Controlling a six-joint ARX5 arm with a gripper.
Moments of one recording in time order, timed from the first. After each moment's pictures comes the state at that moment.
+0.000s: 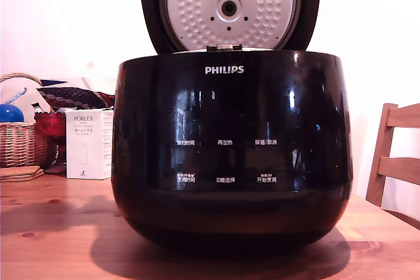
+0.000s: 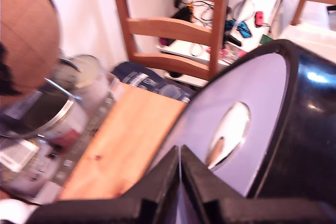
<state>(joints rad) -0.57 1.69 2.00 -0.98 0.43 0.40</state>
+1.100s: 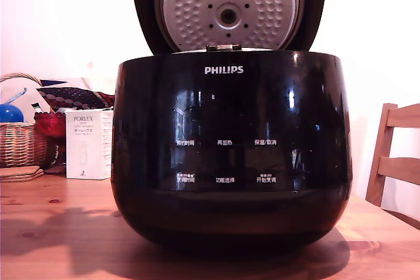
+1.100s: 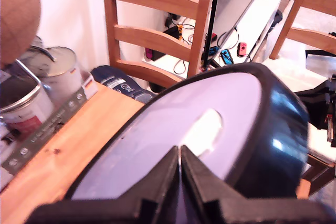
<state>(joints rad) -0.61 1.46 1.63 -0.73 0.44 0.19</state>
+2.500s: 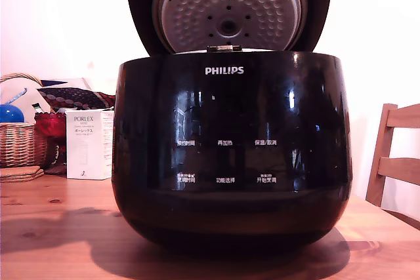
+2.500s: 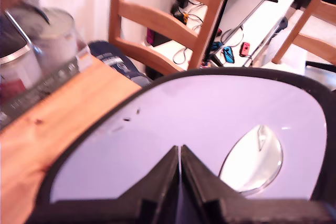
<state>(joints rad) -0.62 1.43 1.39 -0.47 0.40 -0.03</state>
